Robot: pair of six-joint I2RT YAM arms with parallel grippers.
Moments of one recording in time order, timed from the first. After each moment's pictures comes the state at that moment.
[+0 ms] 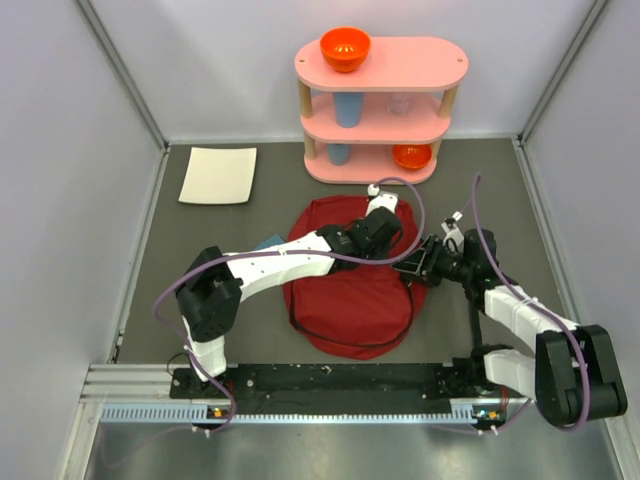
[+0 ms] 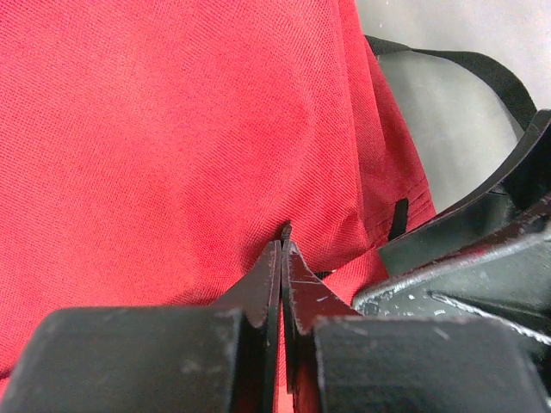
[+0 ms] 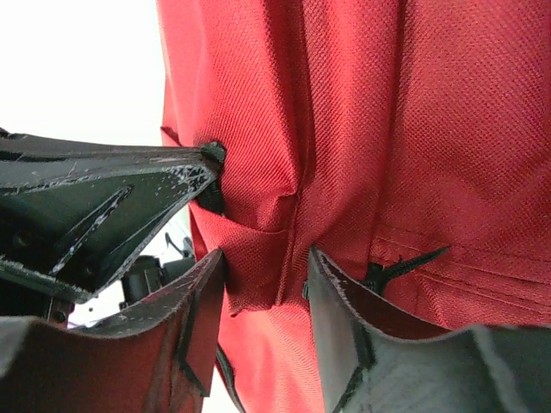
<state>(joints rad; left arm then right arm) -1.02 1.83 1.45 -0.40 -0.31 -0.57 0.15 1.12 0.38 0.19 -0.74 0.86</state>
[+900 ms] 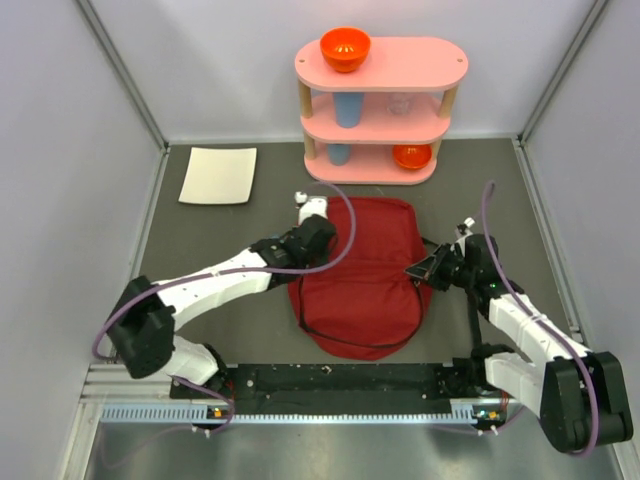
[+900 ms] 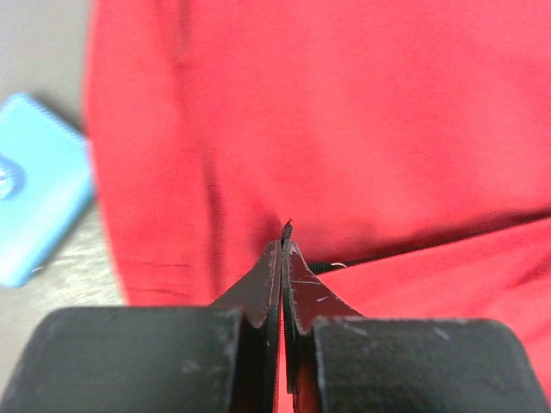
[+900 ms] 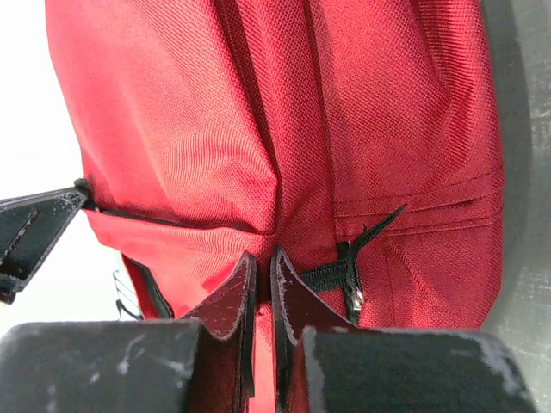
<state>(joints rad) -0.89 1.48 1.04 -0.35 -0.37 -0.61 0.16 1.00 0.38 -0.03 -0.46 0.84</state>
